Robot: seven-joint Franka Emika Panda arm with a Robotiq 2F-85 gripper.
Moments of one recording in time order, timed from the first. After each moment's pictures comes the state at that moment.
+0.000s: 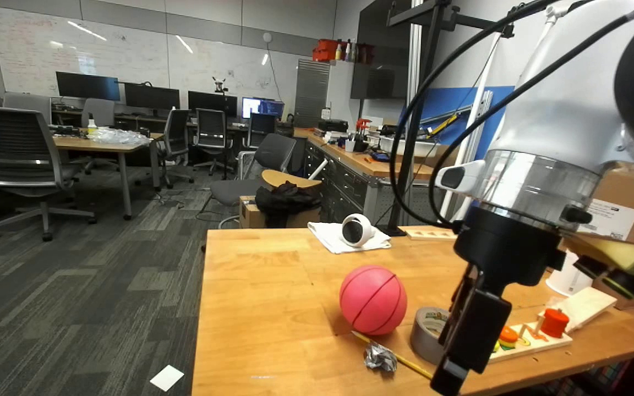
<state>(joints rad) 0.49 -0.45 0.21 -2.64 0.41 2.26 -0.37</state>
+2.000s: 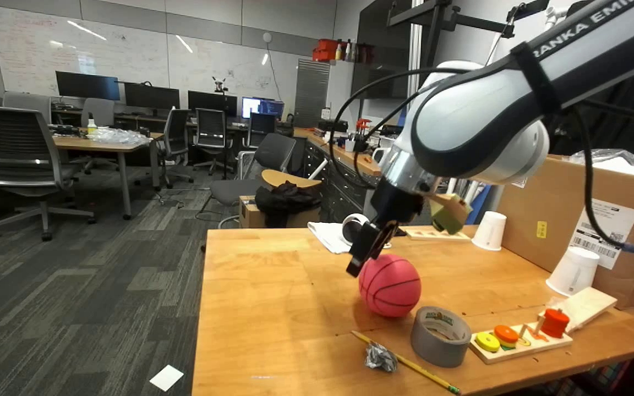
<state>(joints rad) 0.24 0.04 0.22 -2.24 0.16 2.52 -0.41</state>
